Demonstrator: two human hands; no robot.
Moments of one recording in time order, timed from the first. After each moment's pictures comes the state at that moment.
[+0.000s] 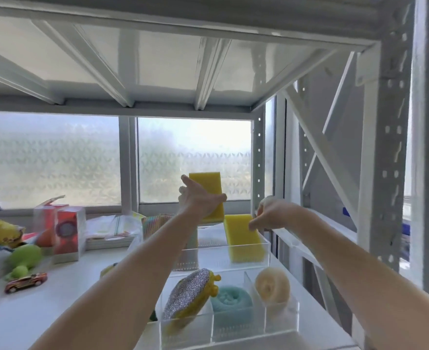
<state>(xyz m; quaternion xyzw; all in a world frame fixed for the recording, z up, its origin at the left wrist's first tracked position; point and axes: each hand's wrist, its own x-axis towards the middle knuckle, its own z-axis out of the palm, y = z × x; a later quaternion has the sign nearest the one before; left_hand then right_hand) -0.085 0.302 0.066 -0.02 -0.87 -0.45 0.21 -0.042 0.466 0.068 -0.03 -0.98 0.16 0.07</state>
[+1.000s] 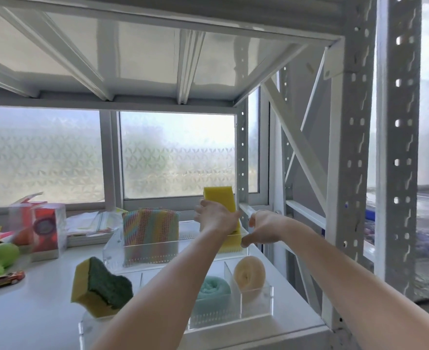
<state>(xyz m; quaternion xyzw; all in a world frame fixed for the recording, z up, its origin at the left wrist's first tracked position) -0.077 0.383 0.017 0.01 -0.91 -0.39 0.14 -0.025 0.489 0.032 -0.04 -0.99 0.14 0.02</state>
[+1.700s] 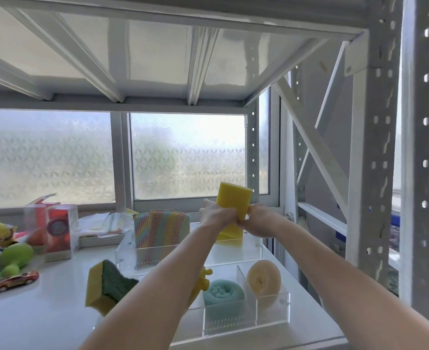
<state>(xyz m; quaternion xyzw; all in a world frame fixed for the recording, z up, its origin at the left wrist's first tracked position) -0.080 0.351 0.030 -0.02 -0.83 -0.56 0.04 -0.046 0.459 0.036 0.02 -0.97 0.21 0.08</state>
